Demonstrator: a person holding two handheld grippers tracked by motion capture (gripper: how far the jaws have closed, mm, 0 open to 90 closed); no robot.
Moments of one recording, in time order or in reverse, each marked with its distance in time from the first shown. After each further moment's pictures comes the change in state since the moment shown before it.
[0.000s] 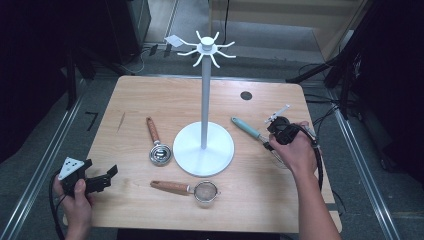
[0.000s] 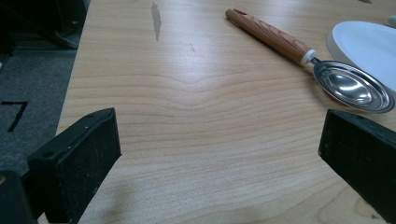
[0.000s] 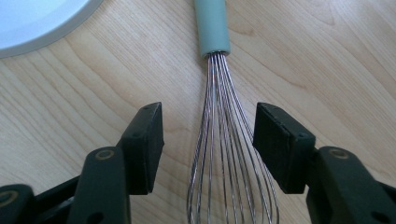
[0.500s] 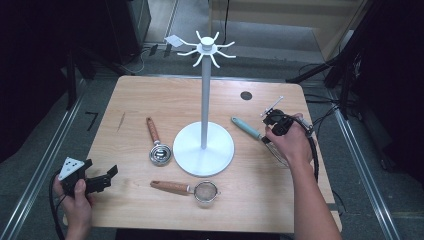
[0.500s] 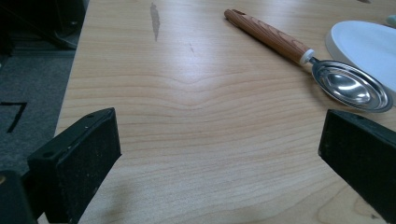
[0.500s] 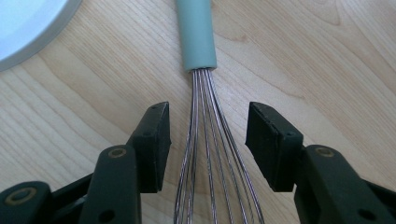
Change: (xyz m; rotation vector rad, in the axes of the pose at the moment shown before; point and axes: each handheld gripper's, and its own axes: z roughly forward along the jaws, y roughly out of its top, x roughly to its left) left arm 0.000 0.000 0.000 -0.002 -0.004 0.000; right arm -0.015 0.024 0.016 0.087 0.034 0.026
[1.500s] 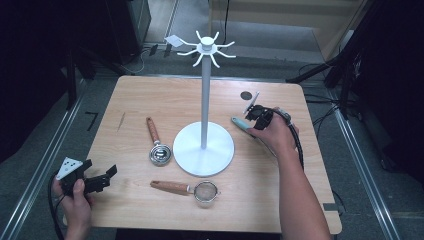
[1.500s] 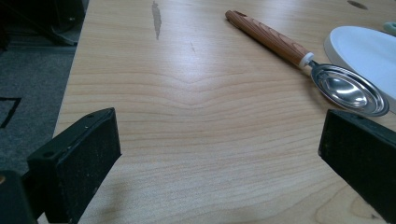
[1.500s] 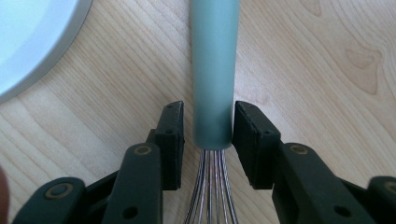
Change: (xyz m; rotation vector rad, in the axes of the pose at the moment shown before) left arm 0.003 0.000 -0.001 0.001 -0.008 -0.031; right arm 0.010 0.053 0.035 0.106 -0.001 -0.128
